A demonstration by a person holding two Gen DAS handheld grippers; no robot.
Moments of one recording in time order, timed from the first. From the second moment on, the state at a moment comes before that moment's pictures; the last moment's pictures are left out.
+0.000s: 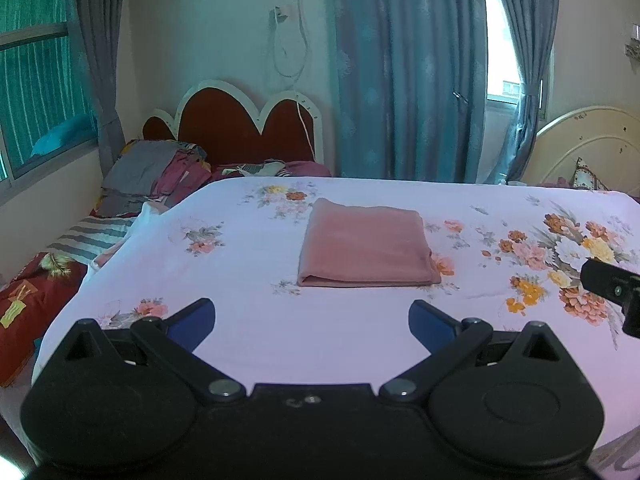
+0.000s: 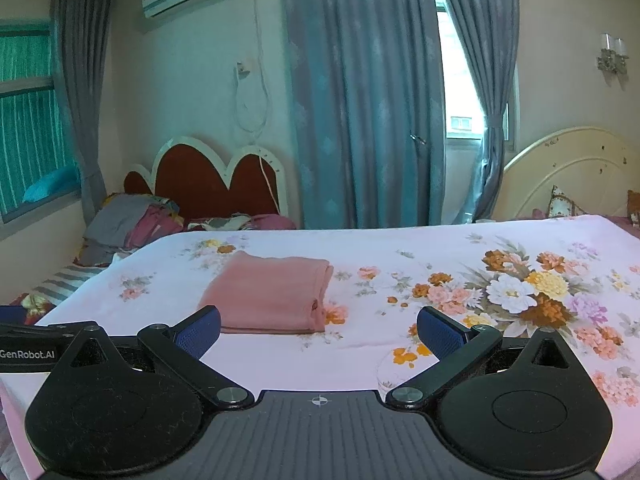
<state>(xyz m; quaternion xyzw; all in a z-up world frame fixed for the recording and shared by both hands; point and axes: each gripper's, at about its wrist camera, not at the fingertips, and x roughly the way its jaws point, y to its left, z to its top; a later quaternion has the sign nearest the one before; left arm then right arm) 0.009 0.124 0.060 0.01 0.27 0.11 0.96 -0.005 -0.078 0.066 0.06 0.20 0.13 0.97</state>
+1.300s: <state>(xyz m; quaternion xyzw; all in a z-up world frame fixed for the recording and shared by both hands) 0.021 0.139 0.061 0.00 0.27 0.12 0.96 0.008 -0.069 0.059 0.06 0.21 0.14 0.97</state>
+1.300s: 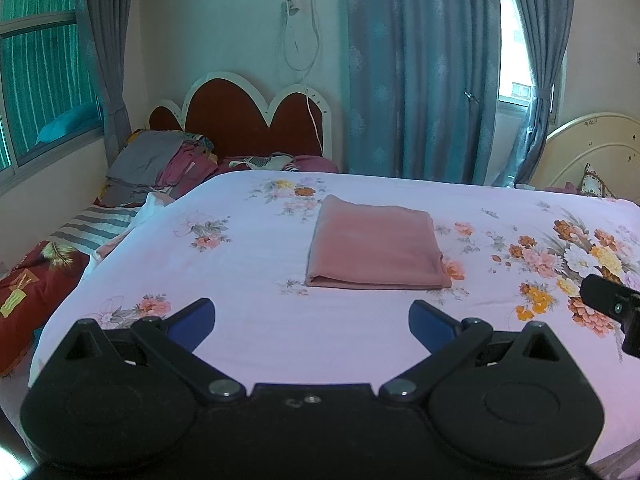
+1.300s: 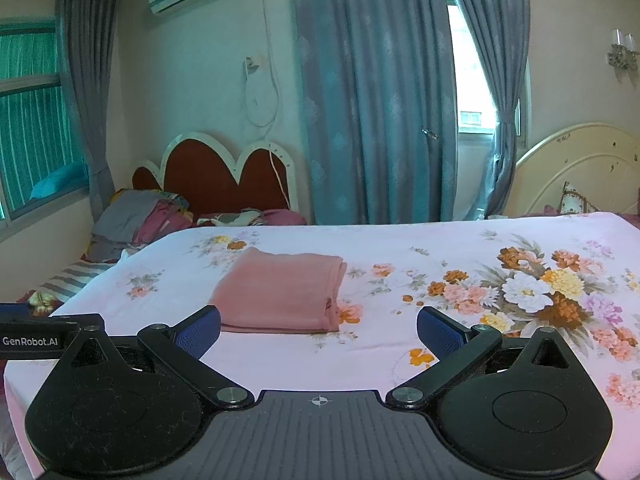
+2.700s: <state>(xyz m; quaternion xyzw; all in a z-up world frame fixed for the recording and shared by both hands) 0.085 0.164 0.035 -0.01 0.30 0.12 0.95 0.075 -0.048 0.030 0.06 0.25 0.15 0.95</state>
